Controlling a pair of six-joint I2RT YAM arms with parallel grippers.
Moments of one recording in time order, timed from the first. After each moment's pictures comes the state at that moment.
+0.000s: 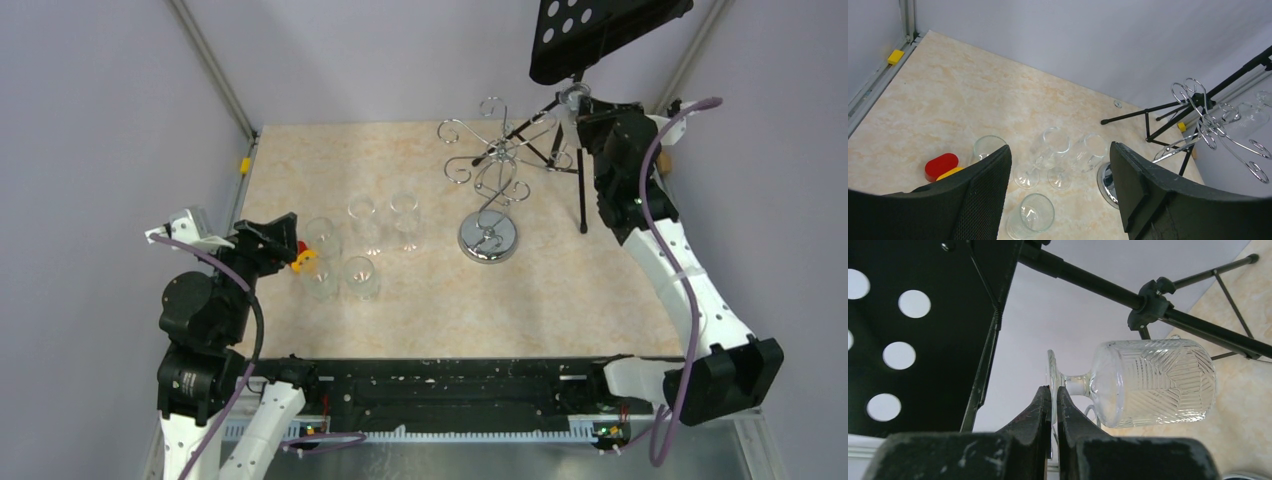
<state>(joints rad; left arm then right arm) -0.18 0.45 1.08 -0.59 -0.16 -0.48 0.26 1.25 1.27 -0.01 0.43 1.14</state>
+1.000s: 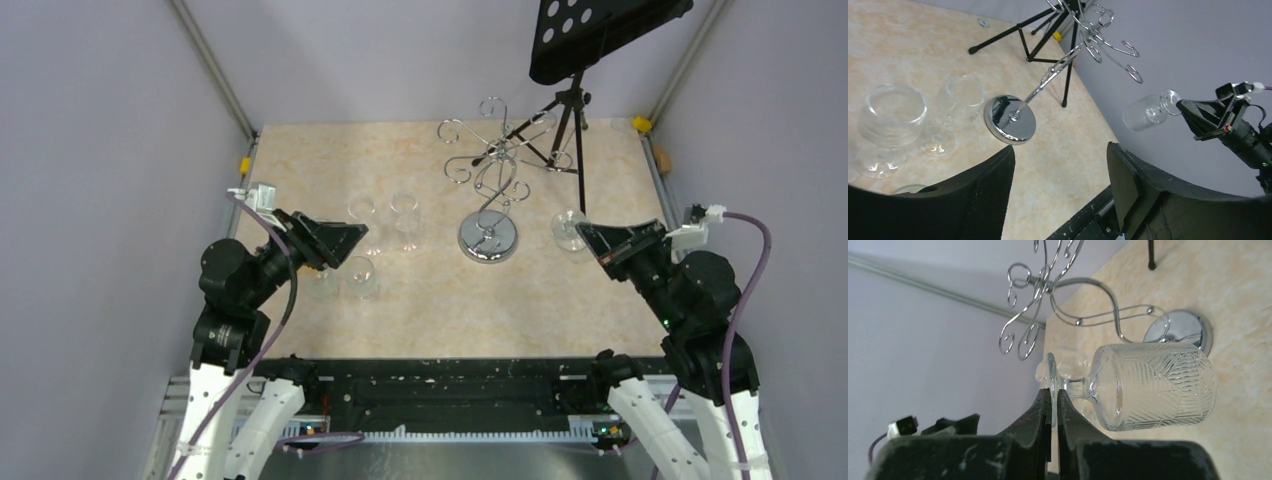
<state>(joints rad) -0.18 0.56 0.92 -0.34 0.47 -0.66 0.26 0.46 0.98 -0.61 -0.01 1.01</state>
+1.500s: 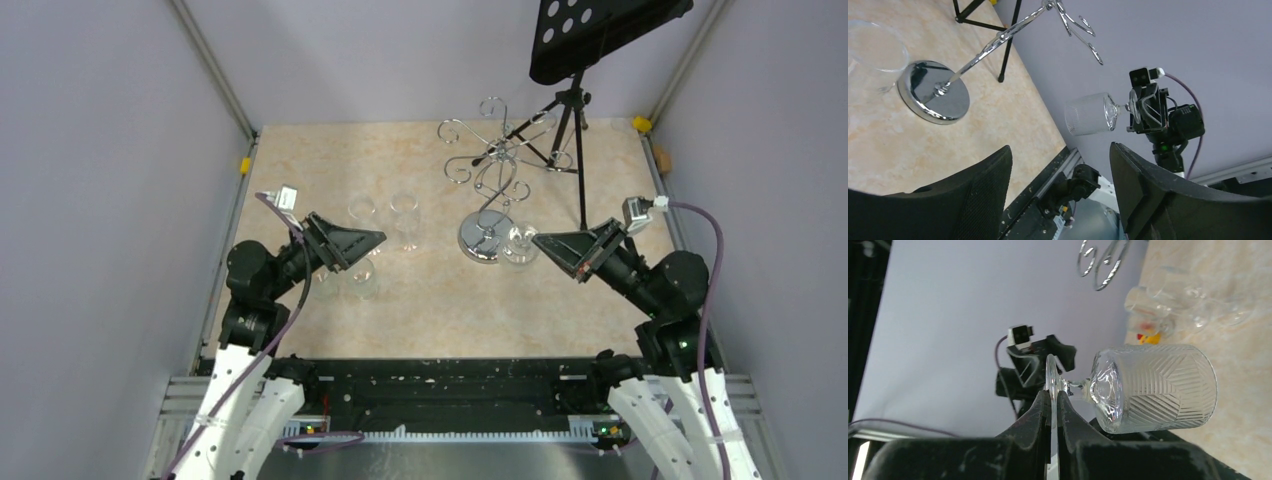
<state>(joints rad) -0.19 0.59 0.67 0.02 0.69 -1.00 0.26 0.45 0.75 -0.25 -0.50 1.28</state>
